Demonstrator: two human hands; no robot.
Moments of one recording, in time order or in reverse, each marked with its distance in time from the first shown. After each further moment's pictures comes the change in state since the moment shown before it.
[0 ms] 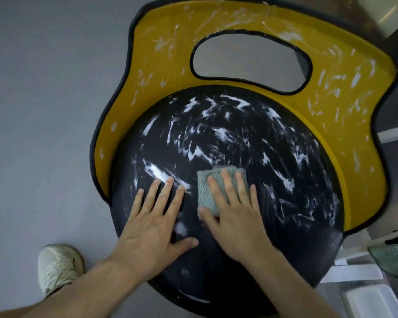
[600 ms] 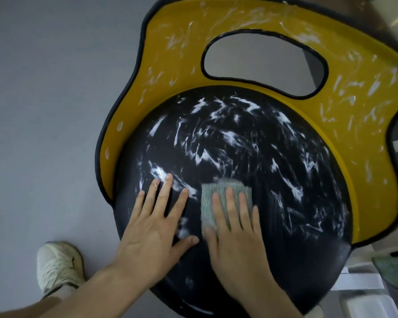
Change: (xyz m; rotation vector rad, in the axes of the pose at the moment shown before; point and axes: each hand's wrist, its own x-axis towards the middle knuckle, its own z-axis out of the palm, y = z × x) left_hand 0.003 -0.009 0.007 -0.009 0.070 -0.049; right_hand -0.025 -0.018 0.019 -0.029 0.045 0.008
